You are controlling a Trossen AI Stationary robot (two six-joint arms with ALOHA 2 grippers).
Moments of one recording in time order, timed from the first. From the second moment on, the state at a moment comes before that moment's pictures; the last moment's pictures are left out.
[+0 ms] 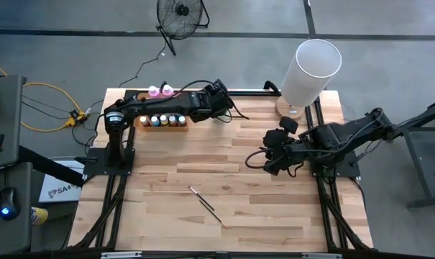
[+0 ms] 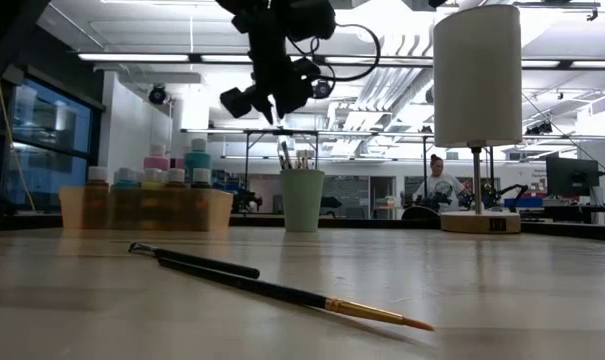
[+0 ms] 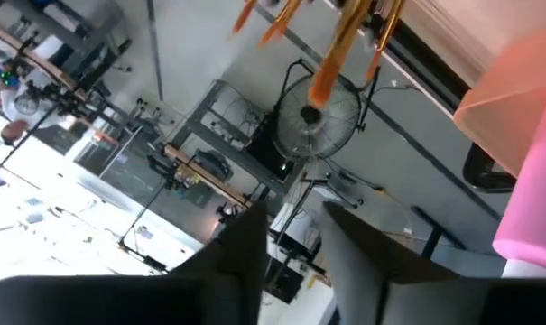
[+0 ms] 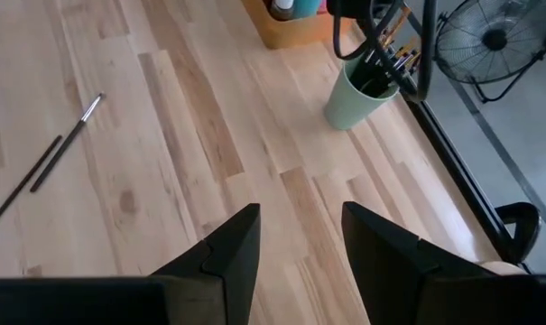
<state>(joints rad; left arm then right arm) 0.27 1.89 1.70 -0.81 -1.01 1.45 0.36 1.36 1.50 -1.20 0.60 0.55</state>
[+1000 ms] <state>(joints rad) -0.11 1.64 1.63 -1.55 -0.48 -0.95 0.36 1.36 1.50 -1.20 0.63 0.83</state>
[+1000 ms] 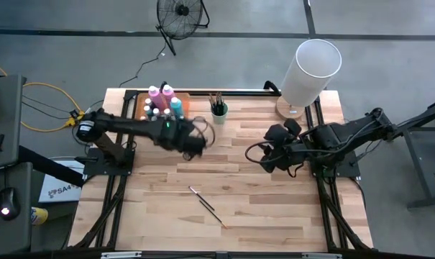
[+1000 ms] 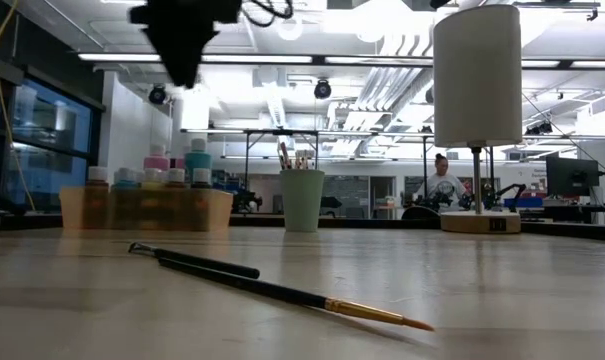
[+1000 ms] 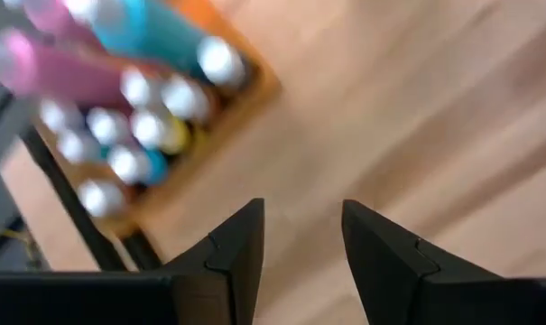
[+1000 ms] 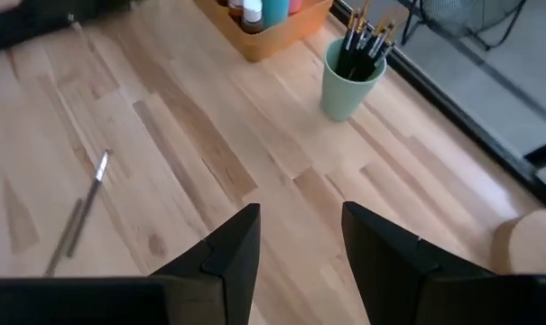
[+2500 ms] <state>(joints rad) -0.45 1.66 0.97 -0.46 -0.30 -2.37 0.23 1.36 1.50 -1.30 0.51 0.83</state>
